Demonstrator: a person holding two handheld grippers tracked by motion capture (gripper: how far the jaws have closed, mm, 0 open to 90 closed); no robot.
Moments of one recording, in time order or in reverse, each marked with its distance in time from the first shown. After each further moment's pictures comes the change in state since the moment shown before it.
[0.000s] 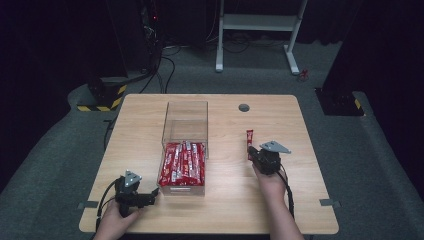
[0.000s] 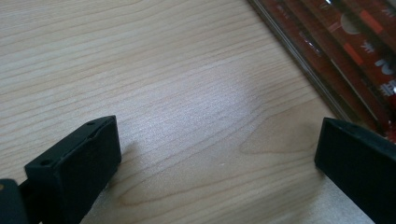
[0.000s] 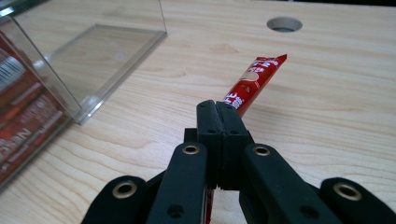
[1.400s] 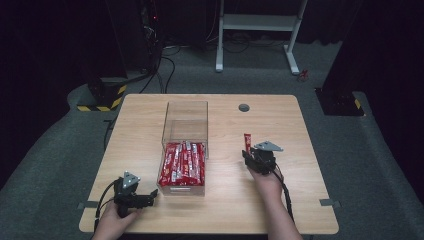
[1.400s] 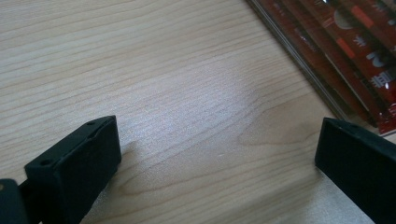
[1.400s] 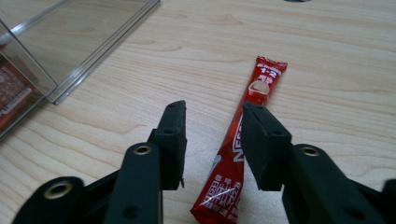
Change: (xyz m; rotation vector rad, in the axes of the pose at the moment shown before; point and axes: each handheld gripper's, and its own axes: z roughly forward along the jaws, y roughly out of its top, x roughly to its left) left arm 0.001 -0.003 -0.003 -0.006 -0.013 -0.002; right arm 0.002 -0.007 0.021 0.069 -0.012 -0.018
